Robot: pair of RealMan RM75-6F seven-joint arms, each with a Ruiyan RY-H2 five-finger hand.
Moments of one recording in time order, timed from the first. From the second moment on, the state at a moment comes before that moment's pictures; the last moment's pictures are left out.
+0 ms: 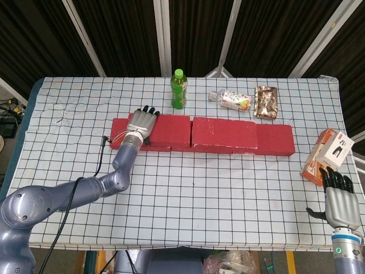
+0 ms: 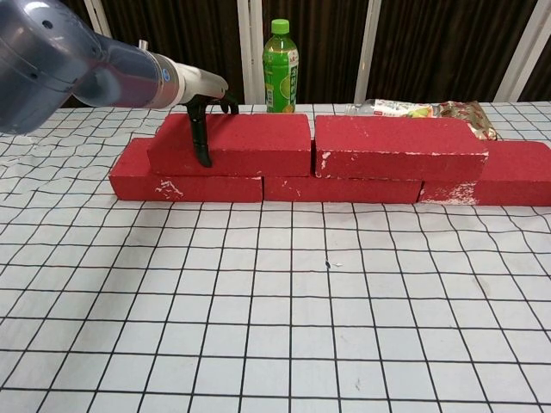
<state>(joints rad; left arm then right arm) -1.39 -1.62 -0.12 -1.13 0.07 0.73 0.87 0.14 -1.08 0.09 -1.92 -1.07 1.40 -0.42</state>
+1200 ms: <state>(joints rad) -1.40 -1.60 -0.13 -1.17 -0.01 0.75 0.93 0.14 -1.08 0.09 -1.93 -1.06 1.40 -0.43</state>
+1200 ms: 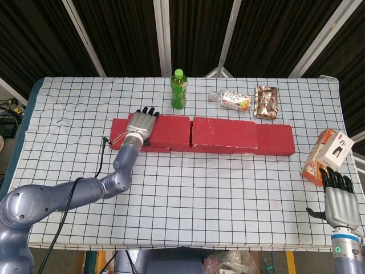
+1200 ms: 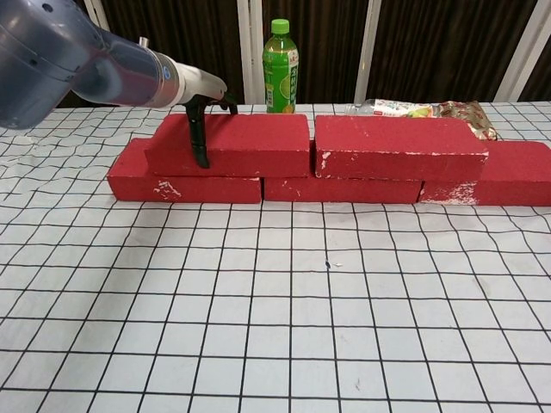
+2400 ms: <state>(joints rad) -1.39 -1.62 -0.18 -1.16 0.01 0.78 0.93 0.15 -1.08 0.09 -1.92 -1.06 1.40 -0.44</state>
